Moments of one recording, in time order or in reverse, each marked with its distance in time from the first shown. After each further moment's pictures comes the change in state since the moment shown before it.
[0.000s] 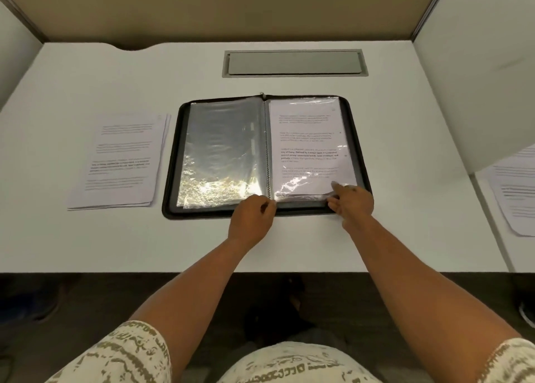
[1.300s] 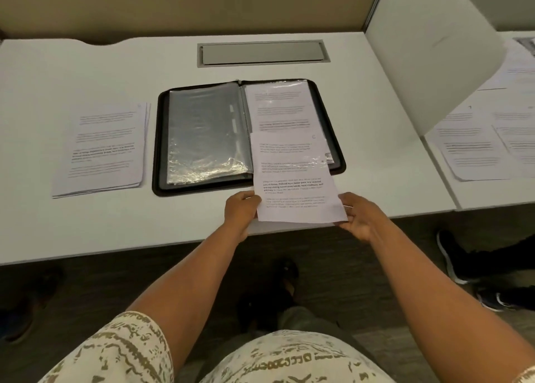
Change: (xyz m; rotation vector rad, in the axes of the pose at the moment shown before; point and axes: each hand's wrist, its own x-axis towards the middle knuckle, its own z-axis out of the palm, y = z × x) left_hand -0.061 -0.001 0.006 -0.690 -0.112 -0.563; right_hand -0.088 0.048 -0.101 0.073 -0.154 0.279
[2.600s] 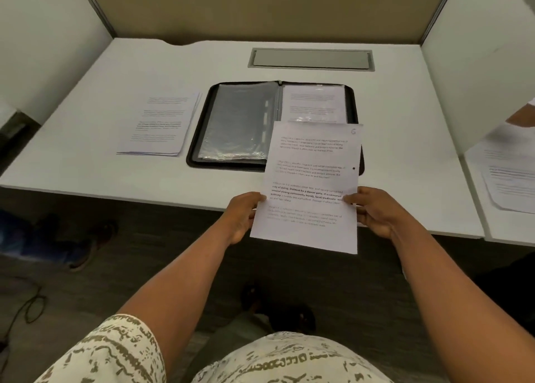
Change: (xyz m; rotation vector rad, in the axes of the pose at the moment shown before) left_hand -0.093 -0.017 0.001 -0.221 -0.061 -0.046; right_hand -0.013 -0.028 -0.040 -0.370 -0.406 -0.193
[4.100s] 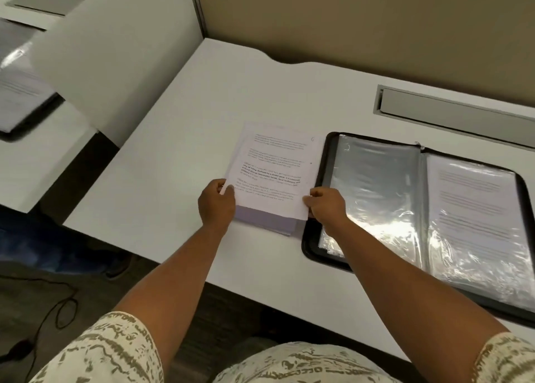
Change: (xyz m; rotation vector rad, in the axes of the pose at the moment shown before) left_hand 0.184 0.171 -0.371 0.331 0.810 0.333; right_hand 0.276 -0.091 0.443 -0.534 0.113 -0.162
